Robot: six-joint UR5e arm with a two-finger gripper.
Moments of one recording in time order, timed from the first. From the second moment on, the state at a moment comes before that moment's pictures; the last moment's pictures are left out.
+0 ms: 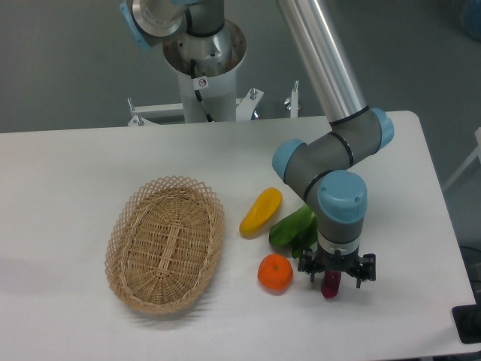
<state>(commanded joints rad) 2.55 -2.26 -1.52 -0.68 1.57 0.79</state>
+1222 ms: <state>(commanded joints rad) 2.57 -1.98 -1.49 -0.99 1.56 1.10</state>
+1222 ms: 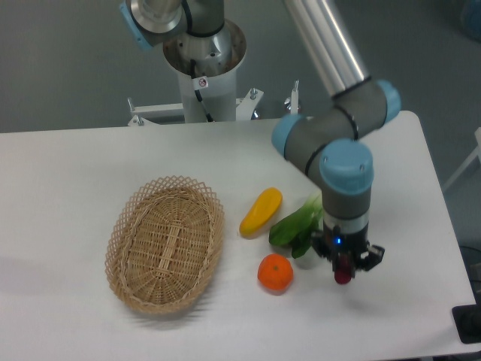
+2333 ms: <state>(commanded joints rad) 2.63 -1.87 -1.46 -1.16 1.51 1.24</state>
